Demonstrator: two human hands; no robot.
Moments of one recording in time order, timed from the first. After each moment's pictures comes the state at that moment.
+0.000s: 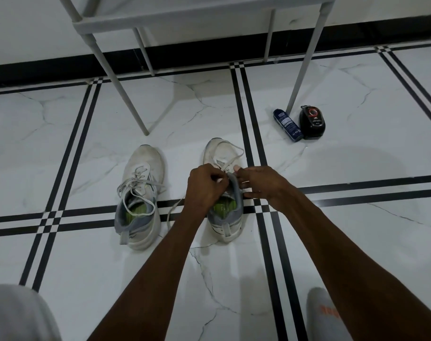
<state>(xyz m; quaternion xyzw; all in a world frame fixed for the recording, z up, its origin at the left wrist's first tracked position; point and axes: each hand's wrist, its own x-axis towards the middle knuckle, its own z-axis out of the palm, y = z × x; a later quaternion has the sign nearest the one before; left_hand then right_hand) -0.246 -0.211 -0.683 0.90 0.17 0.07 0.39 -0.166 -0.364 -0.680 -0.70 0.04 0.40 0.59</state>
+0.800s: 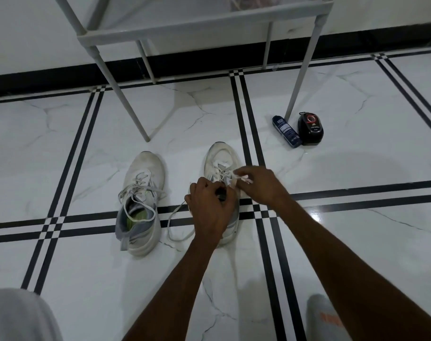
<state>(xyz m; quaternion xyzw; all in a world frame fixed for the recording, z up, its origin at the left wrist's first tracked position) -0.266 -0.251 -0.700 0.89 0.28 0.20 0.31 -0.162 -0.365 -0.685 -0.87 -0.21 0.17 0.41</state>
